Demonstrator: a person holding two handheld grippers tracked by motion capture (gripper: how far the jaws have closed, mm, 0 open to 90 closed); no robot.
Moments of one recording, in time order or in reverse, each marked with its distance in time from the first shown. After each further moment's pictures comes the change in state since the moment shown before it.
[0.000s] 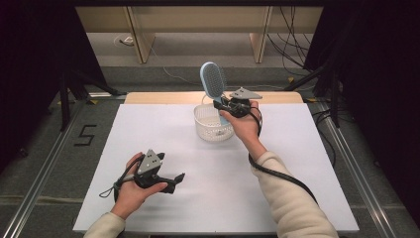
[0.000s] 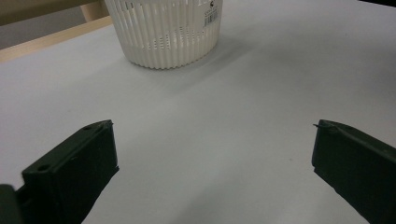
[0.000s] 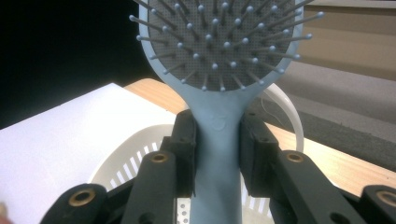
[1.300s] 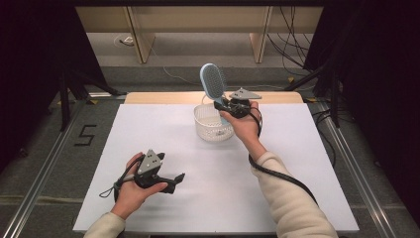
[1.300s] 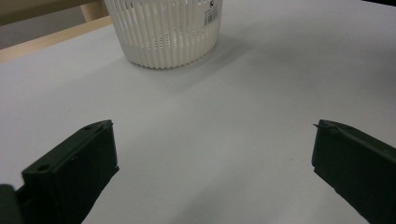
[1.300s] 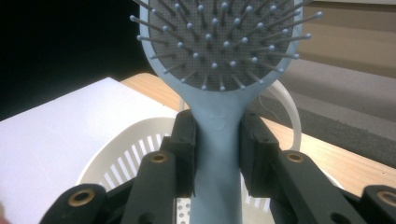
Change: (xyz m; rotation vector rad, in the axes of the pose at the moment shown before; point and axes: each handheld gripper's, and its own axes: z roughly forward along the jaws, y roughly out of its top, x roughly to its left) left arm 0.000 0.000 0.000 0.001 0.000 0.001; right arm -0.001 -0.003 0.002 0.017 -0.009 -0.008
